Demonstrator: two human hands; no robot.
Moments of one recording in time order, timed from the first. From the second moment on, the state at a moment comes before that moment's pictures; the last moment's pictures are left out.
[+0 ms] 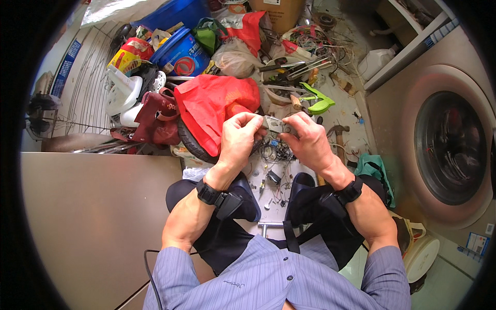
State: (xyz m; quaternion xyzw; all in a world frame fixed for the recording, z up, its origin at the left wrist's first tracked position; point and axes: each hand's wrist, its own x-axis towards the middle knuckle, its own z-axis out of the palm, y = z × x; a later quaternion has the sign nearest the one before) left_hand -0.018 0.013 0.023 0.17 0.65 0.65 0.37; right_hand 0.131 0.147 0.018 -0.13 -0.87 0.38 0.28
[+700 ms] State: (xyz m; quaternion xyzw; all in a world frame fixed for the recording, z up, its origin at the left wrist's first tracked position) left_hand -0.017 0.014 0.014 0.19 0.64 0.63 0.40; right_hand 0.132 0.159 0.017 -0.09 -0.88 0.37 0.28
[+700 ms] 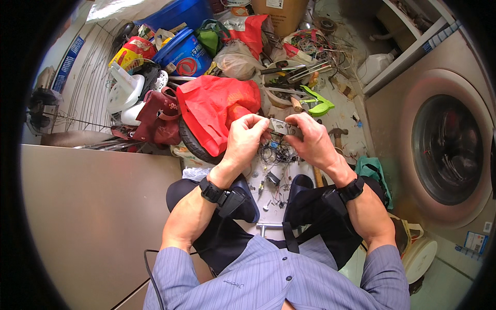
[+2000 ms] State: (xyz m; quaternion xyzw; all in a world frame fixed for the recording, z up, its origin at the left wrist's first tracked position) left_hand -0.024 0.011 0.037 0.20 0.64 0.63 0.39; right_hand 0.137 0.168 0.026 -0.13 -0.88 0.36 0.27
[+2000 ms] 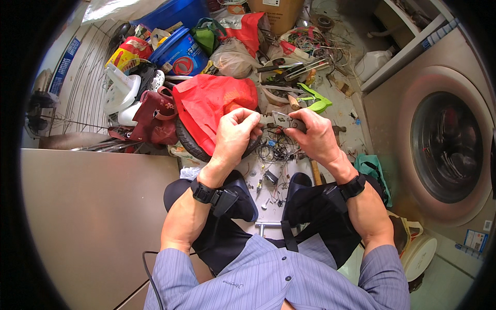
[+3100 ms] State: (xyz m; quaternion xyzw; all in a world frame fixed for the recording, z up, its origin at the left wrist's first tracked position) left_hand -0.016 0.011 0.044 0.12 0.54 0.74 0.39; right_hand 0.128 0.159 0.027 -0.22 -0.65 0.73 0.06
